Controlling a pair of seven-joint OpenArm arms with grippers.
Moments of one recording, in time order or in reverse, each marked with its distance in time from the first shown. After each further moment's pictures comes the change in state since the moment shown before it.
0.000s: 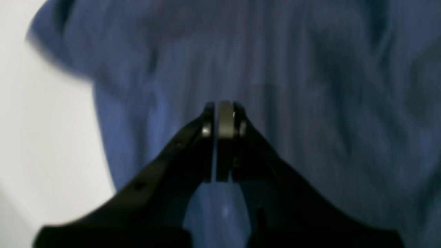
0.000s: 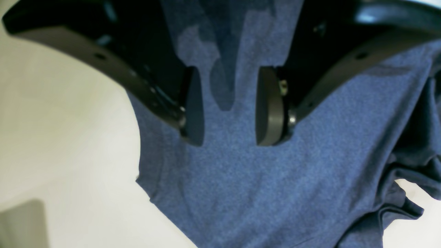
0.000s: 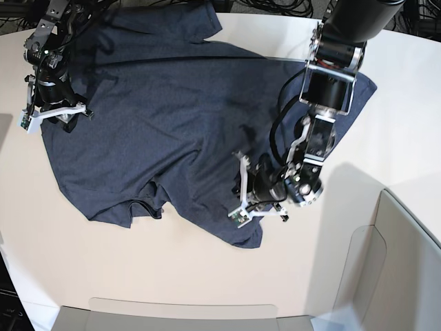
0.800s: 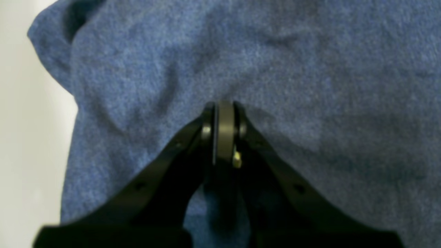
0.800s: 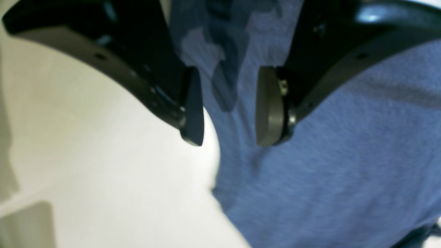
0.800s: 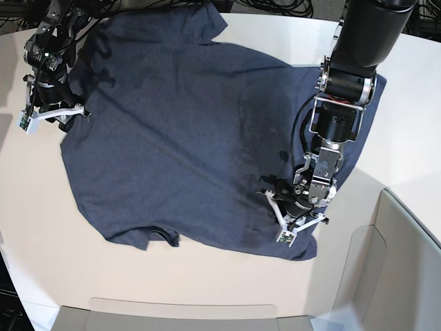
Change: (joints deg) left arm -10.3 -3.0 -0.4 -35.3 7.9 24.6 -32.1; right arm 1.5 -0.3 0.4 -1.3 -2.2 -0.2 0.0
